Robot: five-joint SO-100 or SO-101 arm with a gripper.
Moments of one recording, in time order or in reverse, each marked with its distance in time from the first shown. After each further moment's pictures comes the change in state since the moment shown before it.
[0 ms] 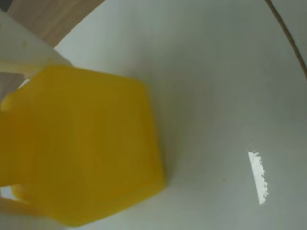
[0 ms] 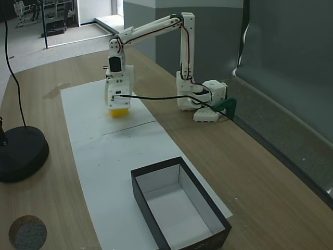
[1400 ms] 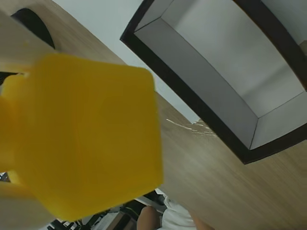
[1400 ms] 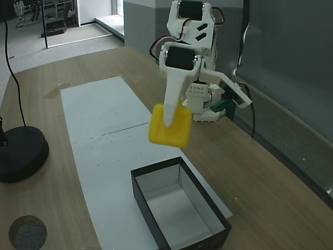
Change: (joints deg) arm -74.8 3.7 -35.9 -1.6 -0.2
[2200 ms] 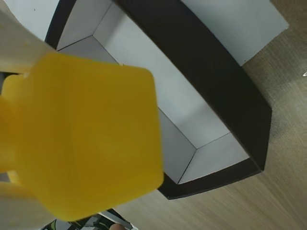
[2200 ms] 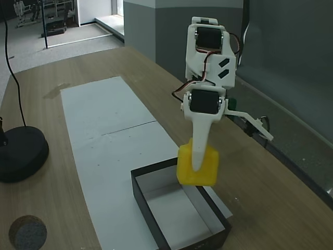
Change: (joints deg) arm -6.9 -9.5 0.0 -4.3 6.3
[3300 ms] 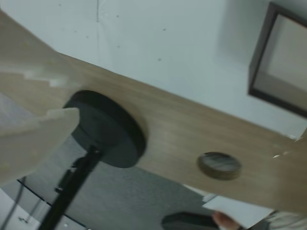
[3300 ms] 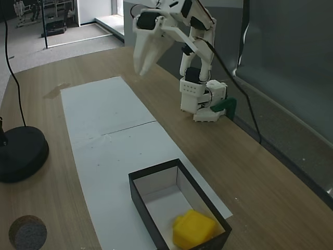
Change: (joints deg) arm 30.1 30.8 -1.8 26.3 4.6
